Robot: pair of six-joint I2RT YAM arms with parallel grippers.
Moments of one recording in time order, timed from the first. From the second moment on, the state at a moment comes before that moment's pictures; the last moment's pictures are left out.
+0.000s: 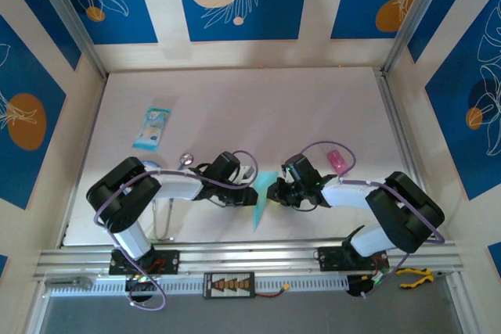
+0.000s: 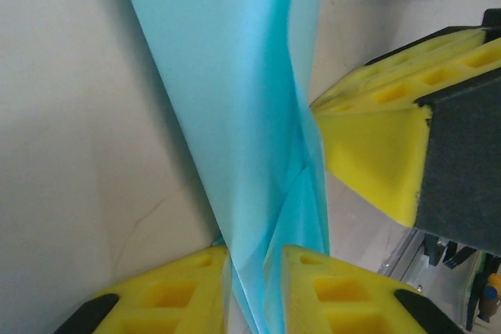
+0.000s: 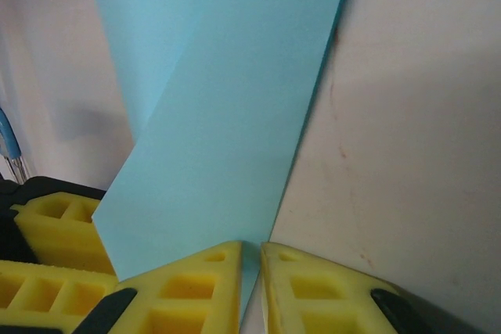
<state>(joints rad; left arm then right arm) -0.83 1.69 0.70 0.05 0.57 -0.74 0.66 1.43 0.45 0.03 -0.41 0.98</state>
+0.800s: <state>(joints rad) -0.83 1.57 0.69 0.03 0.48 -0.75 0.69 1.29 0.48 -0.02 -0.41 0.97</state>
